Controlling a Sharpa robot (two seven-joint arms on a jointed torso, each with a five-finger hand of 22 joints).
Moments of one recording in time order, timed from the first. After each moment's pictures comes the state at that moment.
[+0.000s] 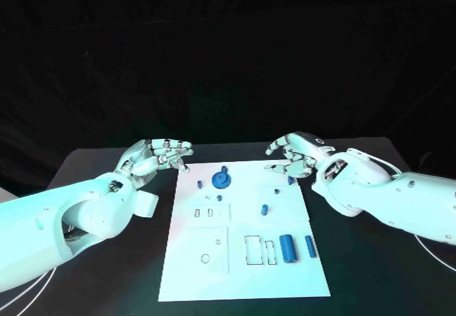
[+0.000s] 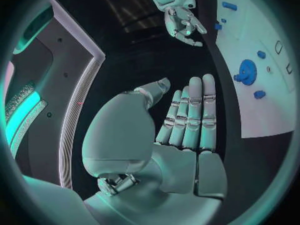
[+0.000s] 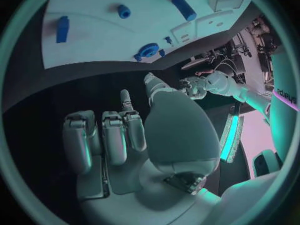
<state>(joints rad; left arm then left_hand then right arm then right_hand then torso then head) 1.20 -0.96 -0.01 1.63 -0.12 -0.30 0.40 1.32 -0.16 0.56 0.02 0.09 0.88 0.22 0.25 0.16 1.07 0.15 0.12 0.08 1.03 0.08 0.80 0.54 0.17 0.93 0.17 0.71 0.45 1.32 -0.89 -0.13 1.55 -1.43 -0.54 -0.11 1.32 -0.19 0.19 0.29 0.14 0.92 0.15 0.20 0.33 1.47 0.06 1.49 1.31 1.47 -0.01 1.57 1.31 0.01 1.47 0.09 1.57 1.31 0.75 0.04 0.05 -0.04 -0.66</state>
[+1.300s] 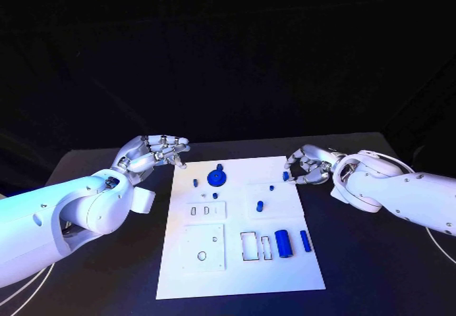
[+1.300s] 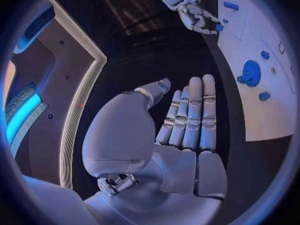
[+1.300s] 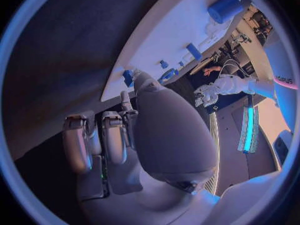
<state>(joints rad) 1.20 -0.95 -0.01 1.60 -0.13 -0.28 0.41 1.33 -0.16 0.56 0.02 0.09 0.88 0.22 0.25 0.16 1.07 0.15 0.12 0.08 1.03 0.08 0.81 0.54 0.17 0.93 0.17 0.72 0.46 1.28 -0.92 -0.14 1.38 -1.27 -0.30 -0.02 1.52 -0.21 0.17 0.28 0.21 0.91 0.15 0.17 0.32 1.46 0.06 1.48 1.31 1.47 -0.01 1.57 1.31 0.01 1.47 0.09 1.57 1.31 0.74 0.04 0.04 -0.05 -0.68</state>
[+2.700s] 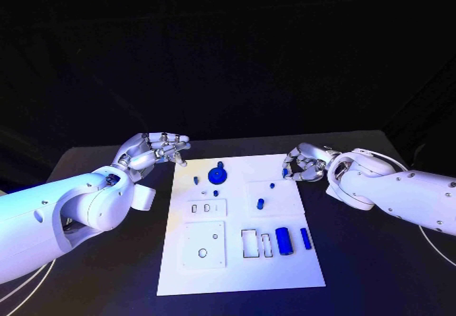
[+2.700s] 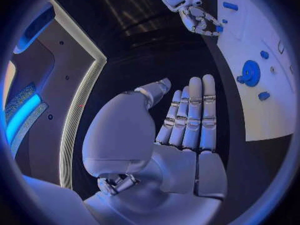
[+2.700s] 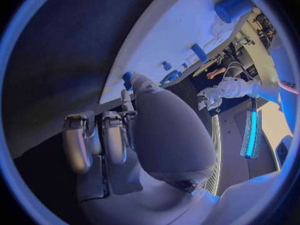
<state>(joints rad) 1.20 -0.95 -0.01 1.60 -0.14 -0.27 0.41 1.33 -0.16 0.56 0.01 0.09 0.88 0.22 0.25 0.16 1.07 0.15 0.12 0.08 1.02 0.08 0.81 0.53 0.17 0.92 0.17 0.73 0.47 1.27 -0.88 -0.14 1.37 -1.30 -0.31 -0.07 1.52 -0.19 0.21 0.29 0.24 0.95 0.15 0.18 0.32 1.46 0.06 1.51 1.31 1.47 -0.01 1.57 1.31 0.01 1.47 0.09 1.57 1.31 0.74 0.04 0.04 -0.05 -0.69</state>
